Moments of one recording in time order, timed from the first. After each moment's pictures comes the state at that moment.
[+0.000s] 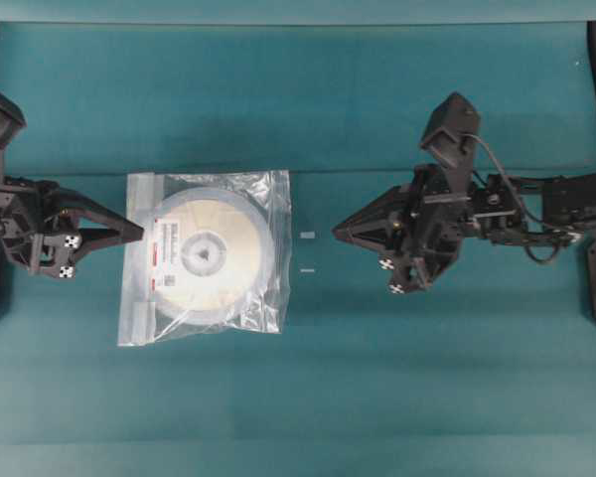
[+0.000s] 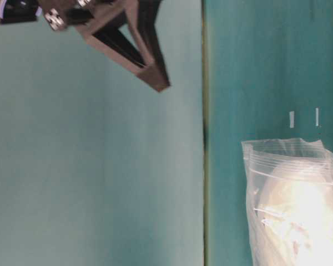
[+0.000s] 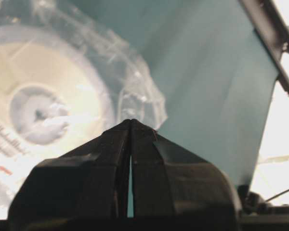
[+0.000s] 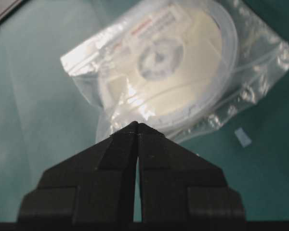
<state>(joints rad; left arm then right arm) 0.09 -0.71 1.20 0.01 -0.05 -0.87 -0.06 -0.20 0.85 0.15 -0.16 0.51</state>
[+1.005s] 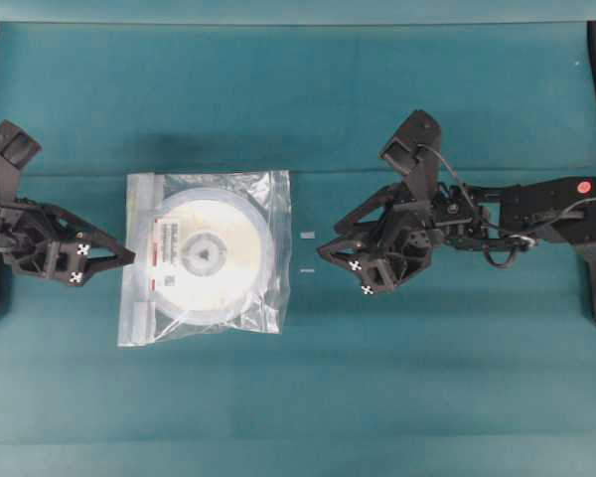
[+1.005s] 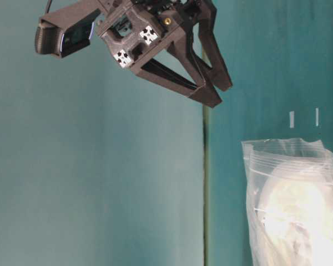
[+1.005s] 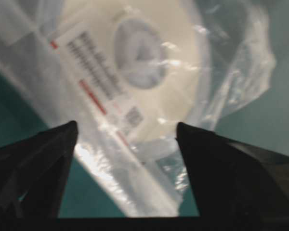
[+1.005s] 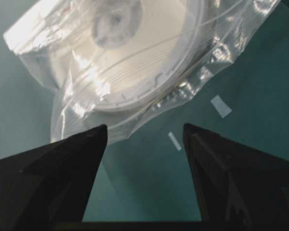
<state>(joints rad) 0.11 -0.55 1.35 0.01 -0.16 -0.99 -0.07 -0.05 0.81 0.15 -0.15 0.56</state>
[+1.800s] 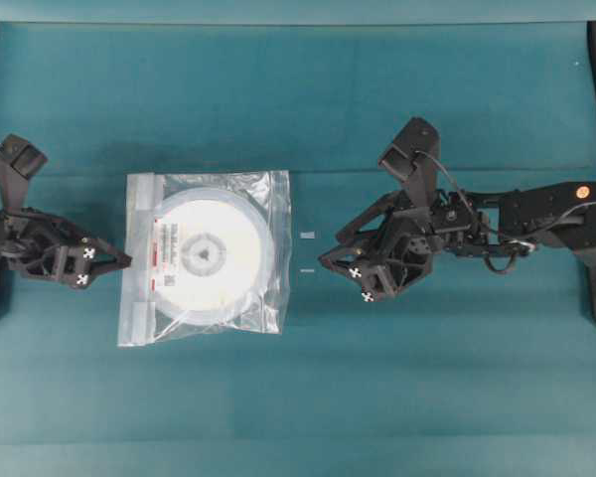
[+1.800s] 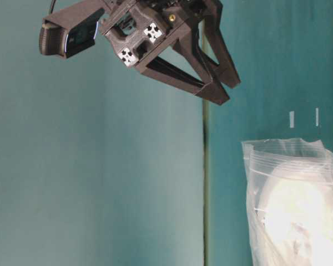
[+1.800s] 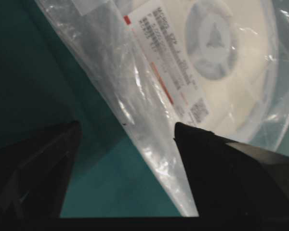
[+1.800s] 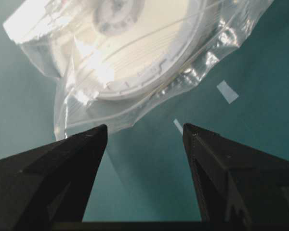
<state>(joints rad) 0.14 -0.32 1.42 0.01 -0.42 -1.01 -0.05 -0.05 0.81 0.15 -0.13 0.59</state>
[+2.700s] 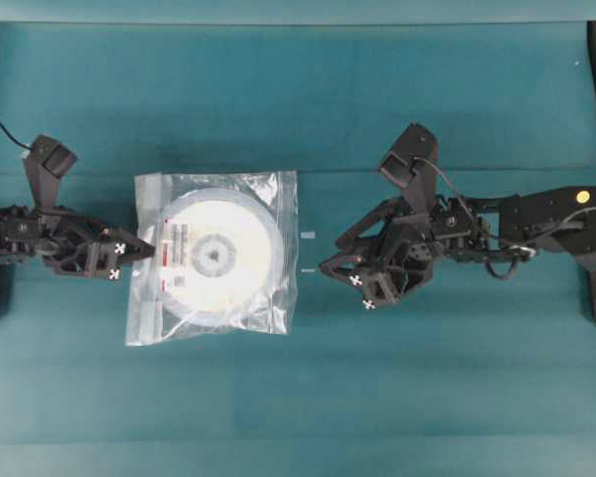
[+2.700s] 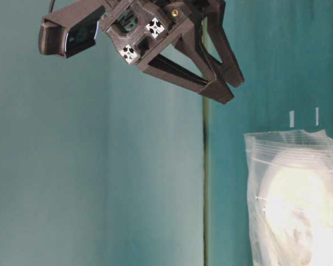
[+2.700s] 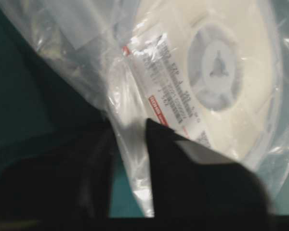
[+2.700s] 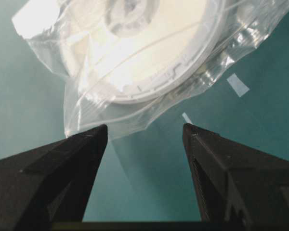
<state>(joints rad) 0.15 -0.10 1.33 0.01 -0.58 -1.00 -0.03 -0.05 0.81 0.16 -0.13 0.59</state>
